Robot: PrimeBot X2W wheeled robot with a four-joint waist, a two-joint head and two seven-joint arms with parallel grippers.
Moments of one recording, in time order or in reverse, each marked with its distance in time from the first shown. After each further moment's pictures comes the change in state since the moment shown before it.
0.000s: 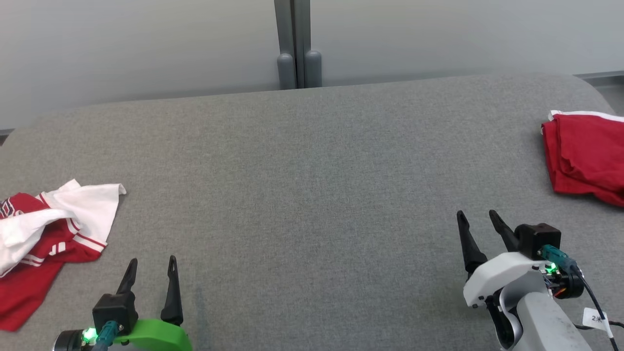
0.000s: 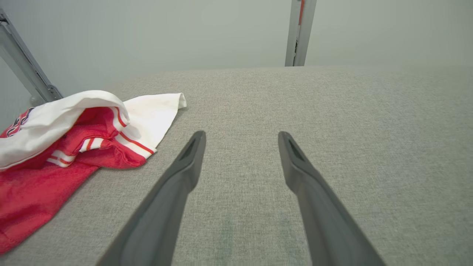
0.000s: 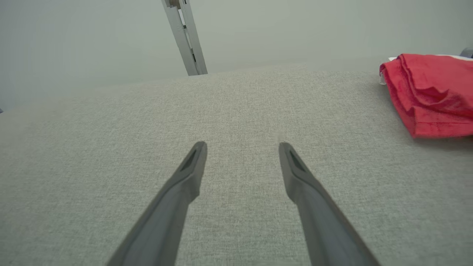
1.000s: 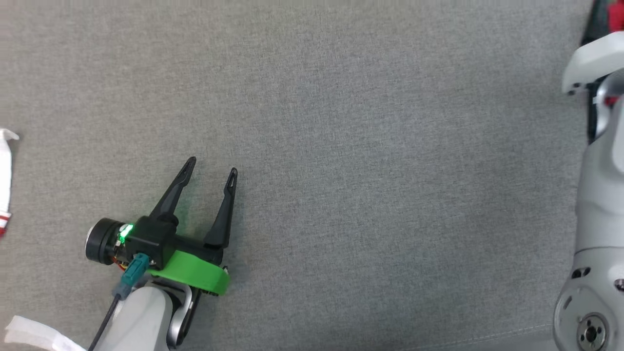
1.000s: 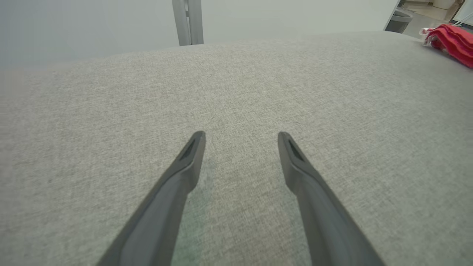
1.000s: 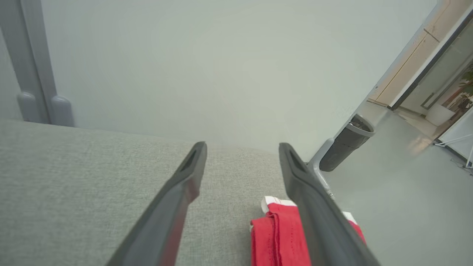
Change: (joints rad) left arm -0.213 0.138 -0.347 -0.218 -0.136 -0.008 0.000; right arm -0.654 -0.005 -0.531 -0.015 -0.734 0.000 0.004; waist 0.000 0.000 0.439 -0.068
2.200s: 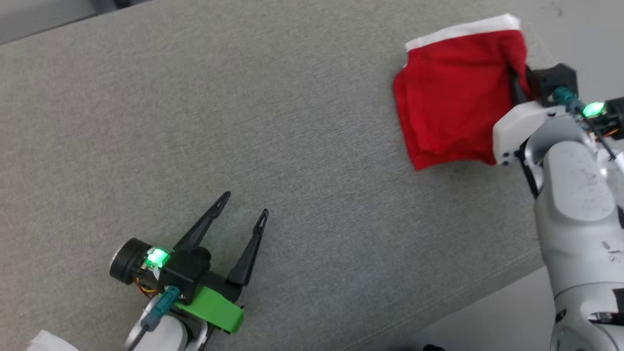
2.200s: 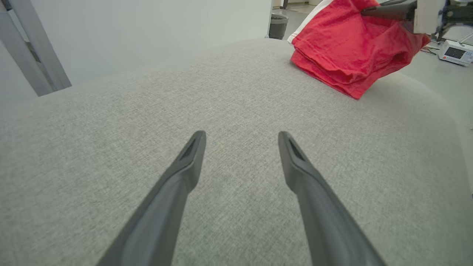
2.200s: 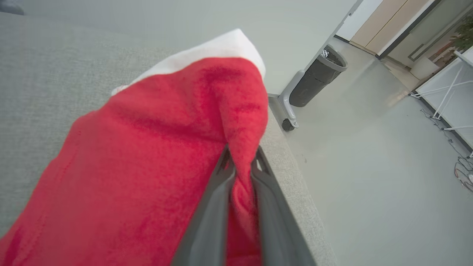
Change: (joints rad) left arm 0.071 0.074 -0.148 -0.045 0.029 0.003 0.000; right arm 0.153 -0.004 0.289 0.155 0.167 0.000 0.097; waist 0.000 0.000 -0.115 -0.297
